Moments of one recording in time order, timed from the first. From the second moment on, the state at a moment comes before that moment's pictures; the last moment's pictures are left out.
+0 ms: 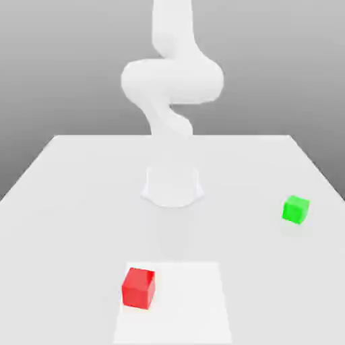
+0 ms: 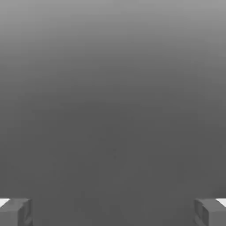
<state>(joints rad) -0.01 -0.71 0.00 -2.34 -0.01 2.35 0.81</state>
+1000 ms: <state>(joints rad) -0.12 0.27 -0.02 -2.68 0.03 2.94 0.84</state>
